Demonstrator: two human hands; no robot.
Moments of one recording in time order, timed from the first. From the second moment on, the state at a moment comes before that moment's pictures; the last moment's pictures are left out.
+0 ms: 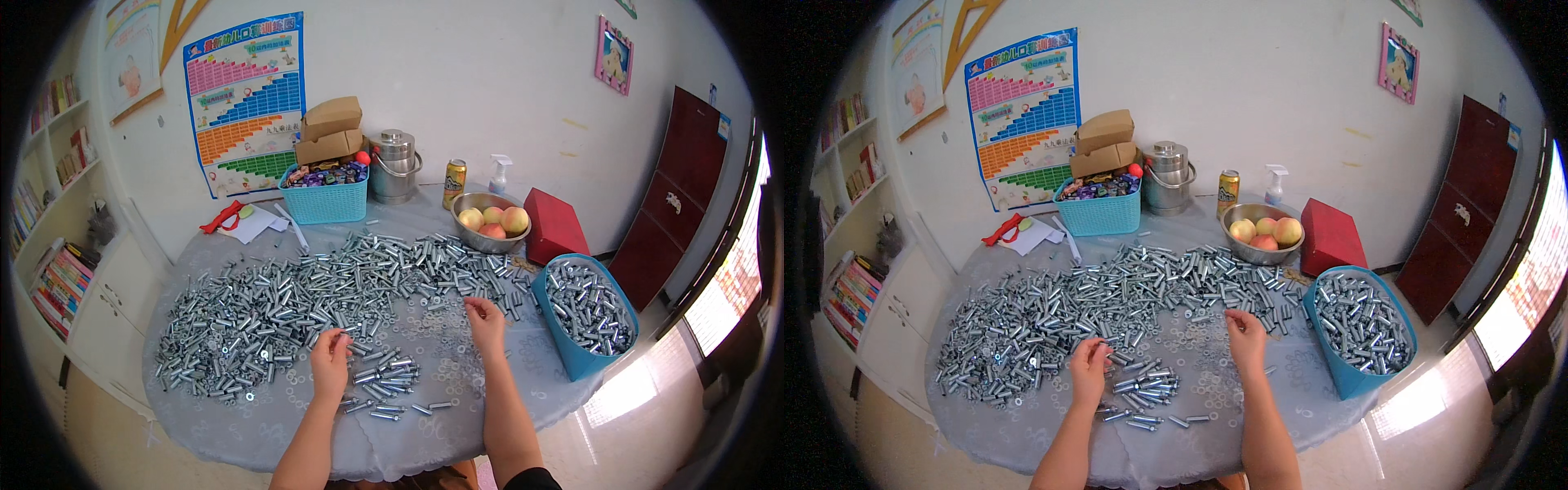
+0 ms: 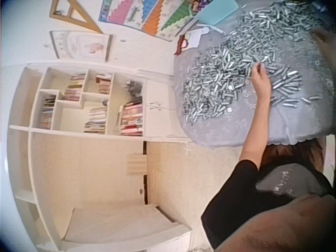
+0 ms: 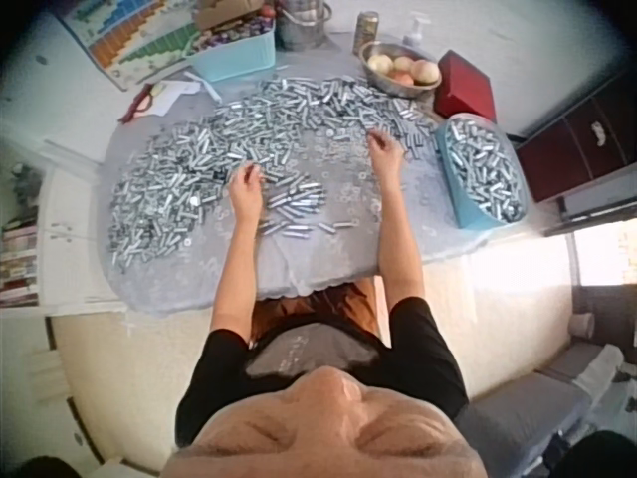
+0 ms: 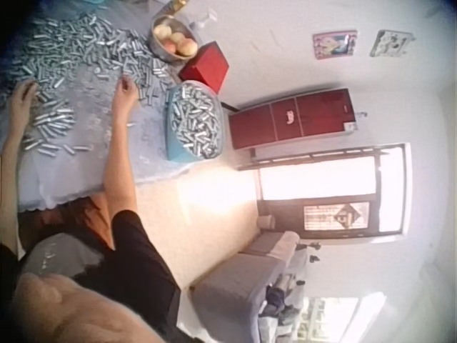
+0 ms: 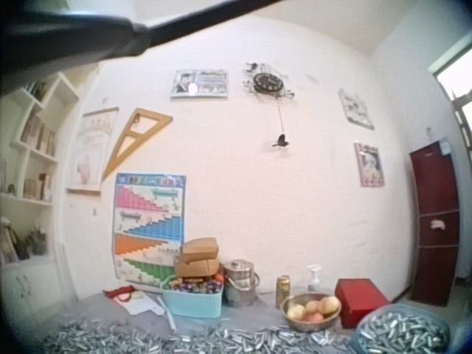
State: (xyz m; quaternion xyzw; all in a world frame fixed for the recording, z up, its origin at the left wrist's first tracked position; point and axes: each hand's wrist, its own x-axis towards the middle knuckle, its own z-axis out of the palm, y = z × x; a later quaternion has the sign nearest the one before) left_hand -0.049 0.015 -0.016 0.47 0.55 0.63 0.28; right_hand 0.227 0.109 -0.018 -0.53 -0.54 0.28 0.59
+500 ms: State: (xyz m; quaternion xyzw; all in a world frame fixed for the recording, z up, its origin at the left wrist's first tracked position) left_hand -0.051 0.019 -0.017 0.40 0.47 0.69 0.38; right_hand 0.145 0.094 0.000 -0.46 -0.80 0.23 0.32
